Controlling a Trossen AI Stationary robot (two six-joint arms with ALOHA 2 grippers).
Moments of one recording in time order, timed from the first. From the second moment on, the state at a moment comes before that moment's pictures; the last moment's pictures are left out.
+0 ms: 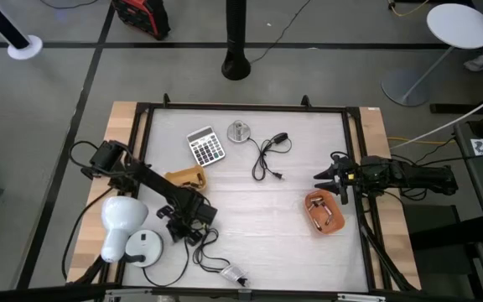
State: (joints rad) left arm -0.36 1.82 0.93 -0.76 0.60 -1.22; right arm 0.03 0.00 0.16 -0.47 -0.04 0.39
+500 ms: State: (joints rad) left arm -0.27 1.82 1.00 -0.74 0.60 -1.06; right arm 0.03 0.00 0.16 -0.47 -0.04 0.39
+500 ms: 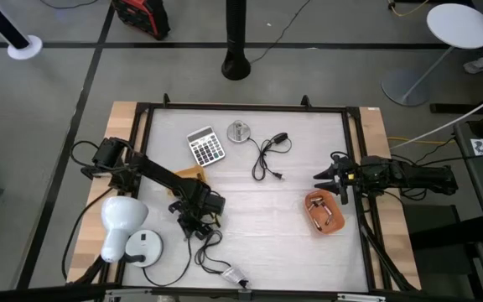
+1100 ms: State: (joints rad) left arm -0.09 1.82 1.10 -0.79 0.71 -0.85; right arm 0.03 0.00 0.16 -0.47 -0.04 0.39
